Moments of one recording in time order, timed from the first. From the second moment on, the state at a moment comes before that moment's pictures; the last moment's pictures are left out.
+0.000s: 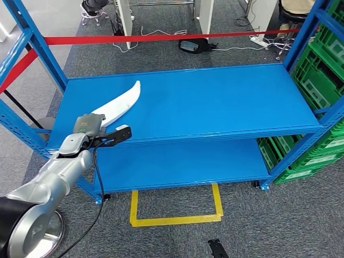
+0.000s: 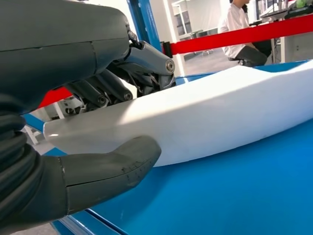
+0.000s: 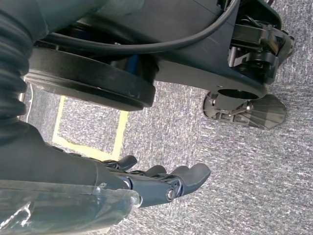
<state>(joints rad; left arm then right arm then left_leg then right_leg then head) -0.87 -0.03 -0.28 -0.28 -1.35 0.25 0.01 -0.15 0.23 -0.97 -0.19 1.16 -0.12 -0.02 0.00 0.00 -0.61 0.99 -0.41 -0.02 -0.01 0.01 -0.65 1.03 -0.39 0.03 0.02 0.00</state>
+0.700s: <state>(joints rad) -0.87 -0.04 -0.26 -0.29 -1.37 0.46 -0.11 -0.14 0.23 -0.99 -0.19 1.15 -0.12 -0.03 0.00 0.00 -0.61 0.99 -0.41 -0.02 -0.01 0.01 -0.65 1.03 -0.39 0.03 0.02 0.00</state>
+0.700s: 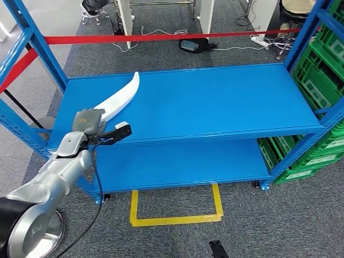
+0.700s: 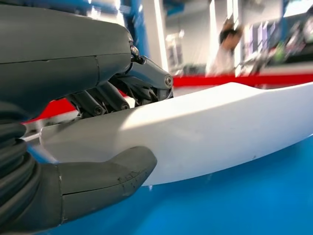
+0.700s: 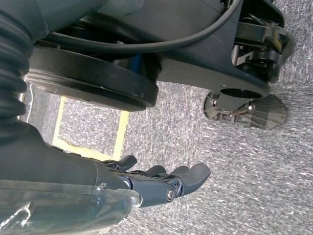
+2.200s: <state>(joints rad) -0.84 -0.13 -0.64 -0.72 -1.11 0.49 -0.21 -0.12 0.23 -1.08 -0.19 1.11 -0.13 -0.07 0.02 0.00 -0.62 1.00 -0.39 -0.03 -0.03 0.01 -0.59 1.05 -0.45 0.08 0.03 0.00</state>
